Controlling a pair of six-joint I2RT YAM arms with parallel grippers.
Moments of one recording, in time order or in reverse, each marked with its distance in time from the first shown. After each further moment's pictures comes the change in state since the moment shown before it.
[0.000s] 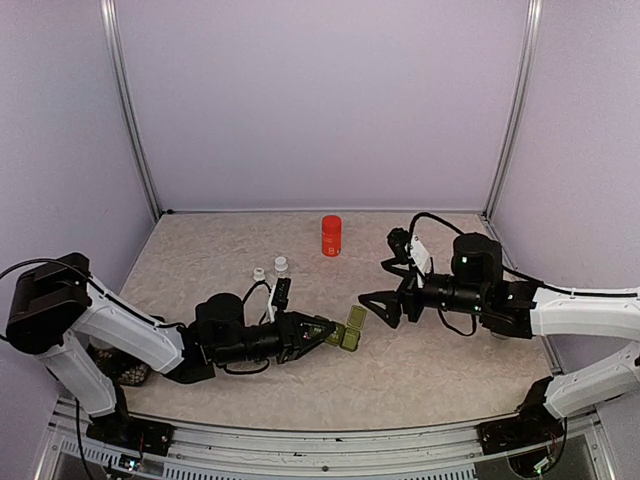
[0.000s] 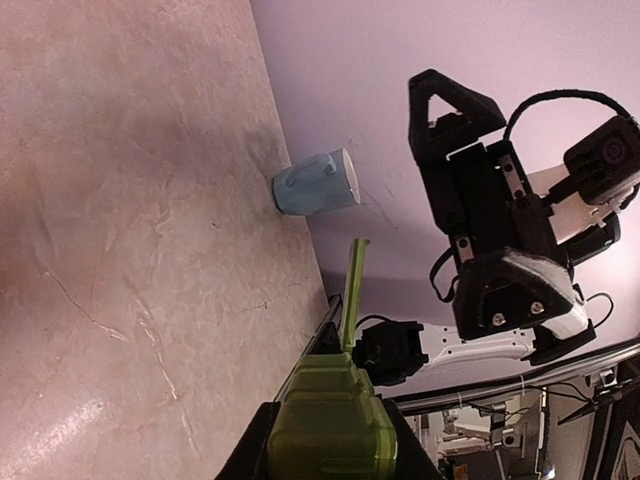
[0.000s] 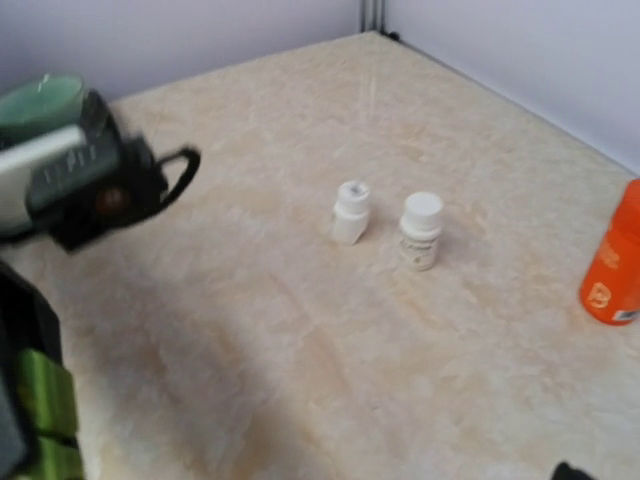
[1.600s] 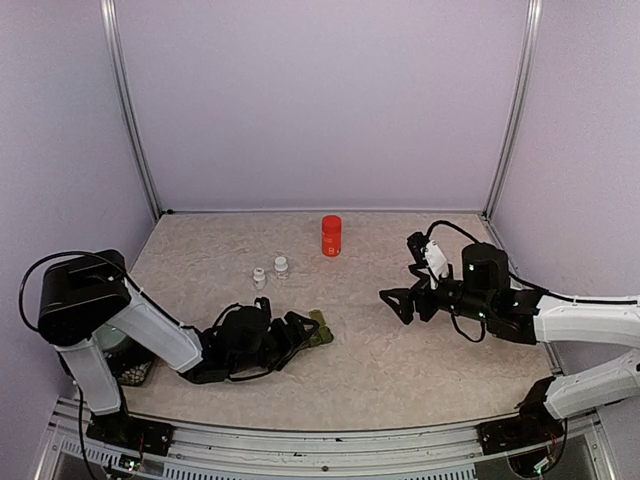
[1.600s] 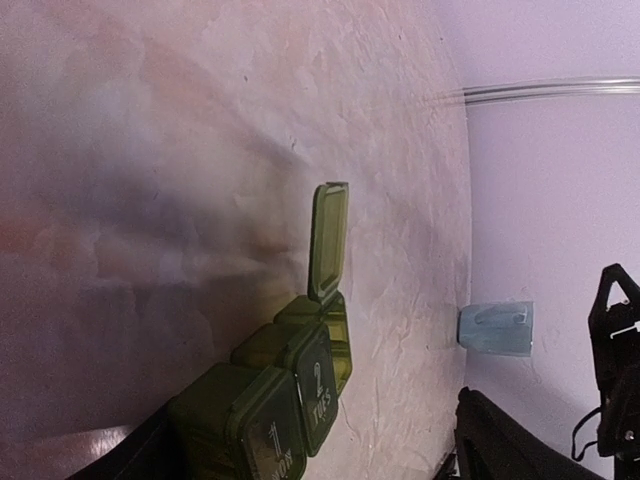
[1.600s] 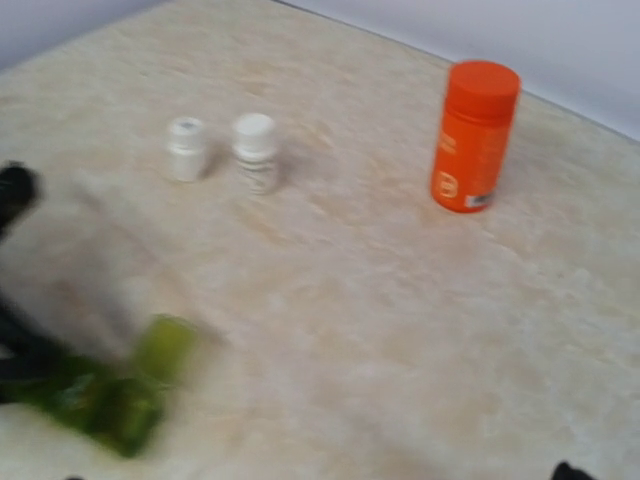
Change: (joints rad) left arm 0.043 0.193 0.041 -0.202 -0.355 -0.156; right arm -0.083 -0.076 -0.109 -0.018 0.149 0.050
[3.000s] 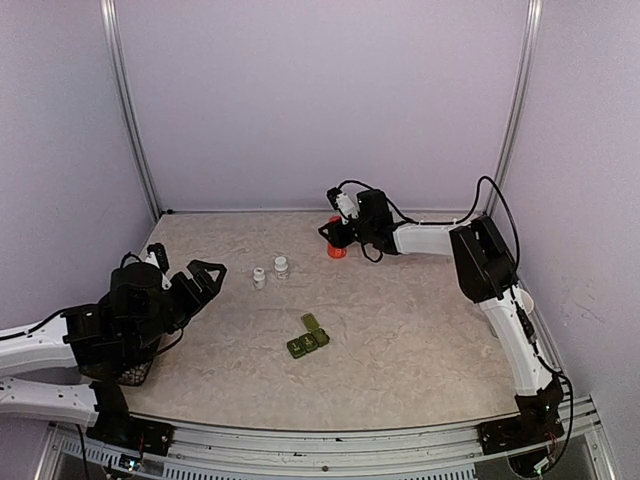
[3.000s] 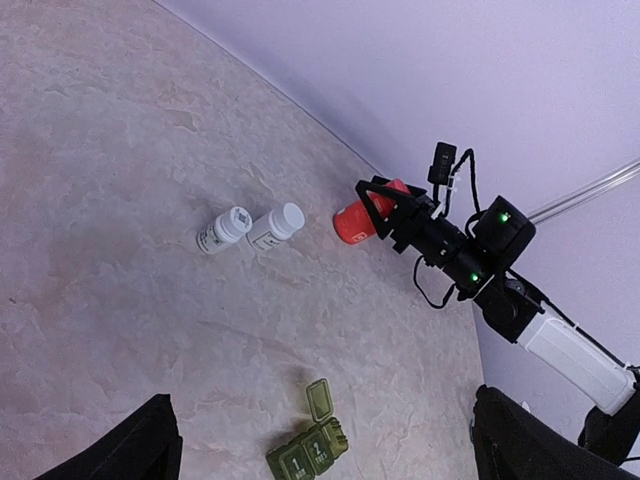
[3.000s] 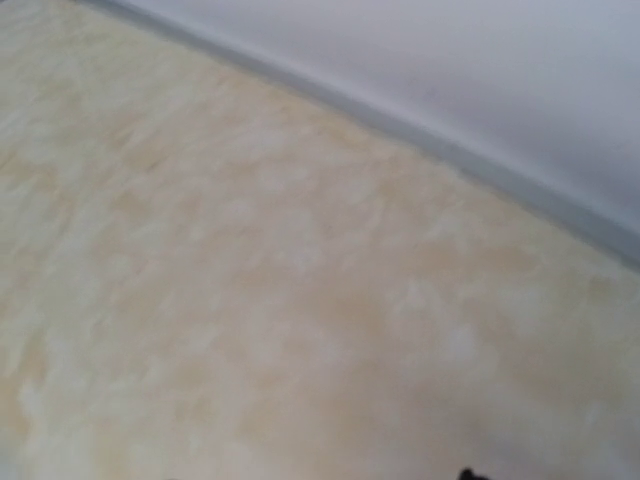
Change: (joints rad) left arm 0.123 -1.009 -0.055 -0.874 -0.312 0.287; right arm -0.198 1.442 1.466 -0.084 -0.158 -0.036
